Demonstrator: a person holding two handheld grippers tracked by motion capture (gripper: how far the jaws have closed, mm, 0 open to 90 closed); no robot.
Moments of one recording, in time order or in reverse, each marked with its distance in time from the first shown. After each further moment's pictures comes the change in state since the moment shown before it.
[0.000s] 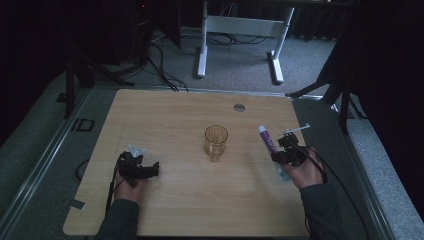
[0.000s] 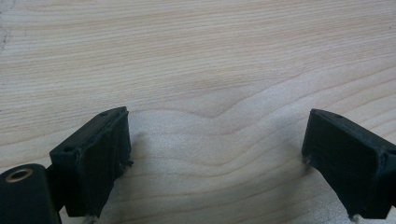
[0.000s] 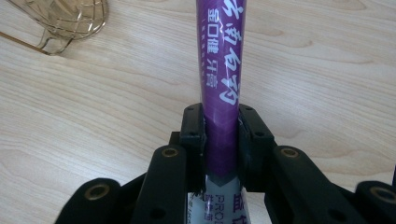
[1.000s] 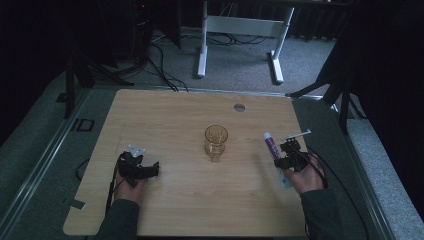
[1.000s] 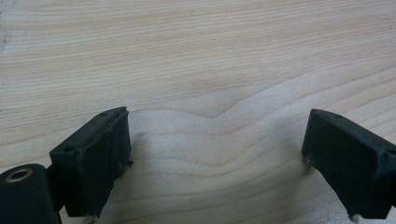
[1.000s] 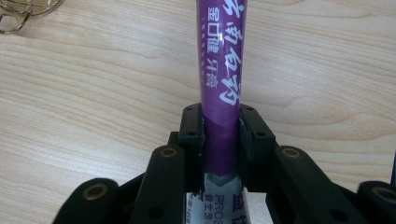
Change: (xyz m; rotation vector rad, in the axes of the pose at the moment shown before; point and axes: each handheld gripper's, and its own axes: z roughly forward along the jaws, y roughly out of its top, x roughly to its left) left arm 0.000 0.000 0.000 -0.001 0.000 0.000; right arm -0.008 -0.017 0.013 0.062 -0.037 0.084
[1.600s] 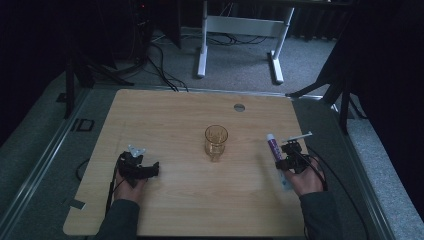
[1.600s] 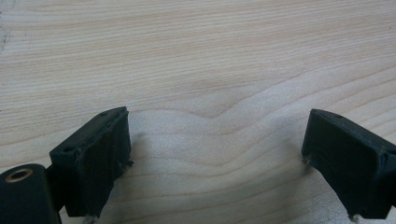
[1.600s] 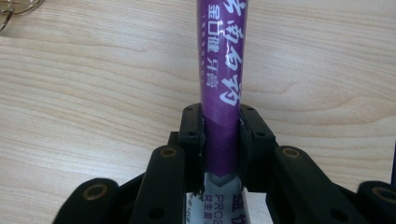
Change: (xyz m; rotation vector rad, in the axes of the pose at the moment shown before) left arm 0.000 0.000 0.000 0.000 0.000 0.000; right arm -0.001 -0.005 0.003 0.017 -0.021 0.048
